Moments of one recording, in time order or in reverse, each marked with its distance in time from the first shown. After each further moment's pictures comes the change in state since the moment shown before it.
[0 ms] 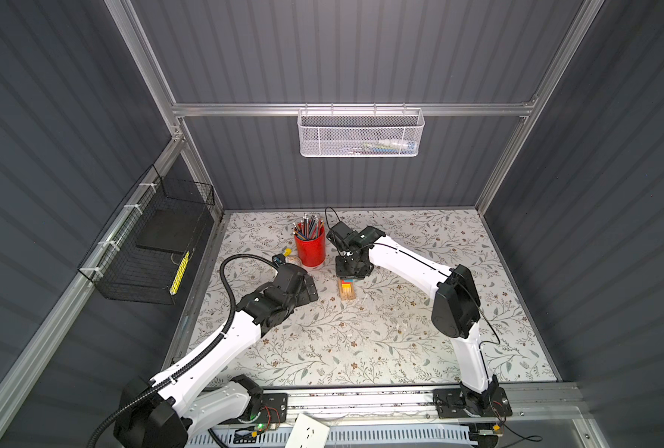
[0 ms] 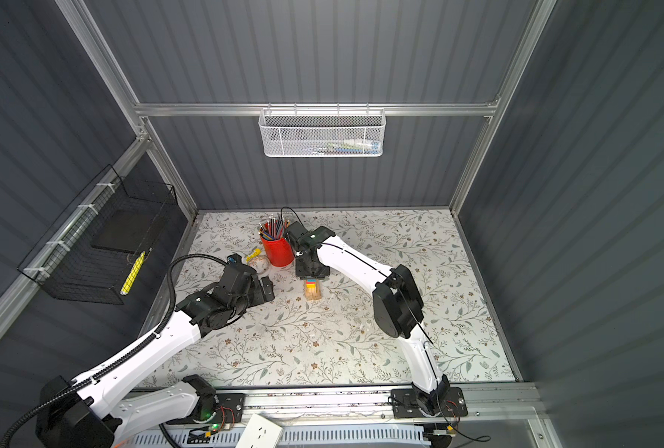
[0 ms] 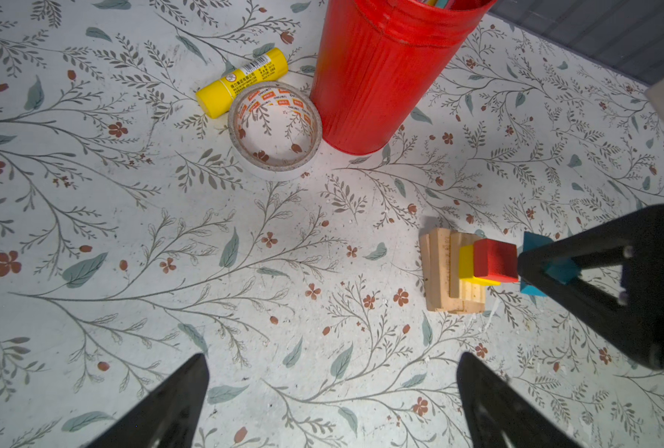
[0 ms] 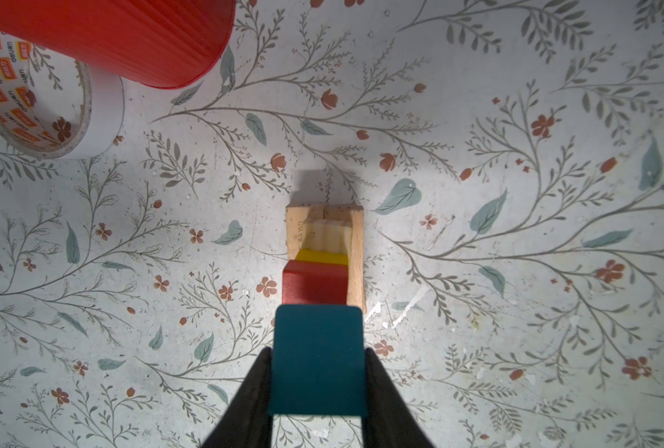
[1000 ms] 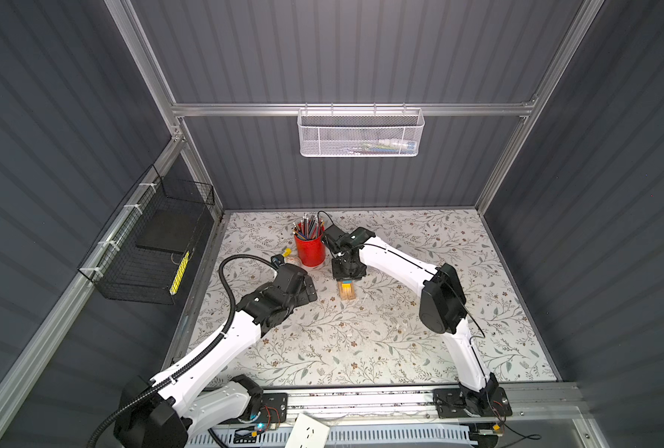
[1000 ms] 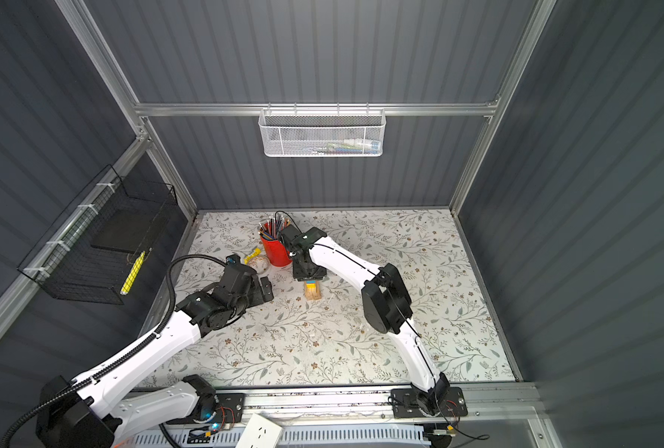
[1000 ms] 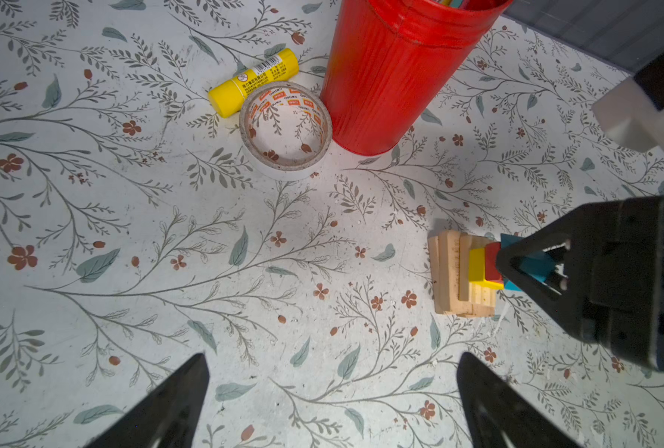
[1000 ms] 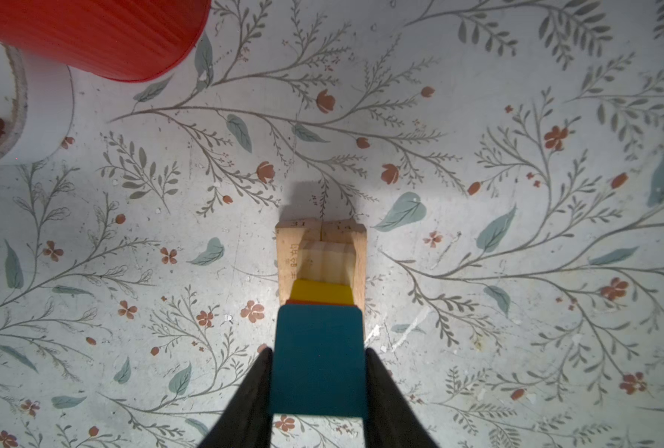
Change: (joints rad) left arm 0.000 0.000 0.000 -0.008 -0.016 -0.008; right arm 0.011 0.106 0.104 -0.060 0.040 -0.013
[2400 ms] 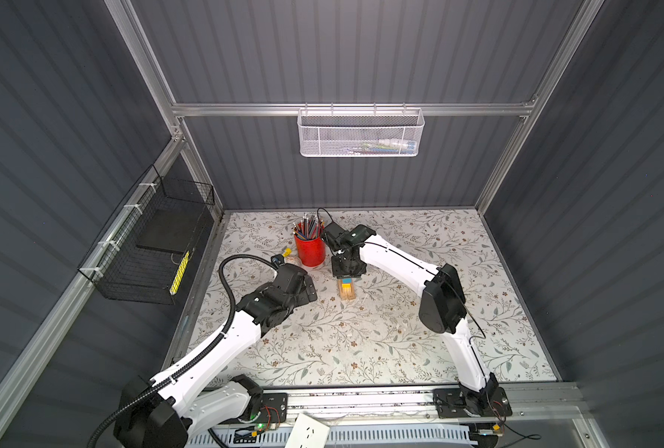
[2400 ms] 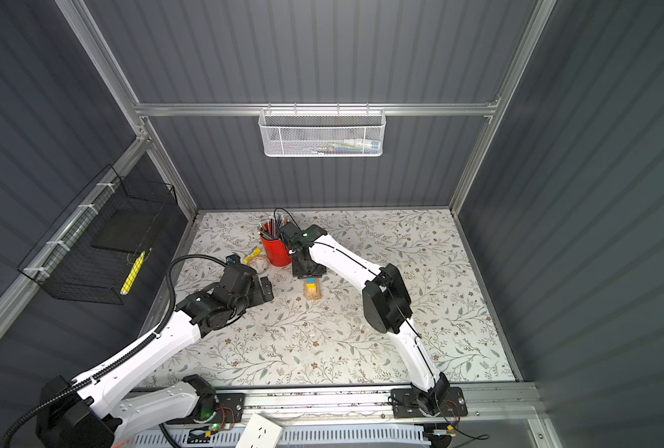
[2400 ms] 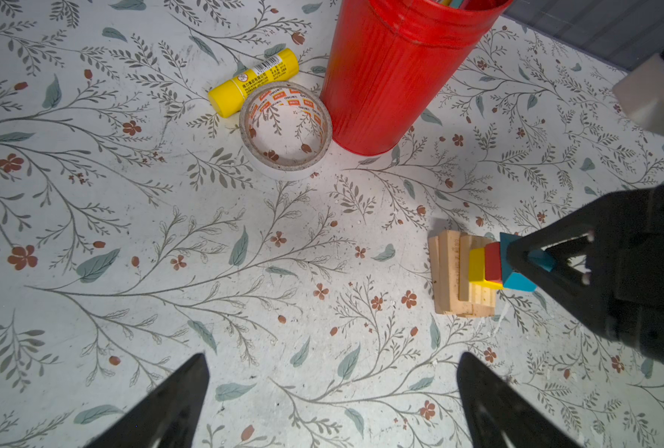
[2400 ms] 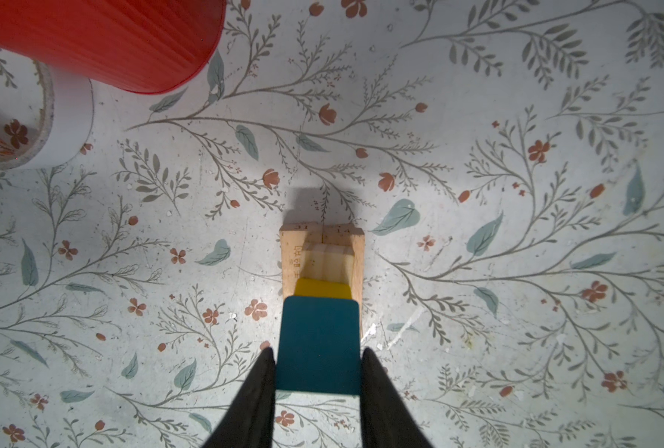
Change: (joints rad) left arm 0.000 0.000 0.000 0.000 0.000 0.000; right arm -0.002 0.004 0.045 -0.027 0.010 -0.016
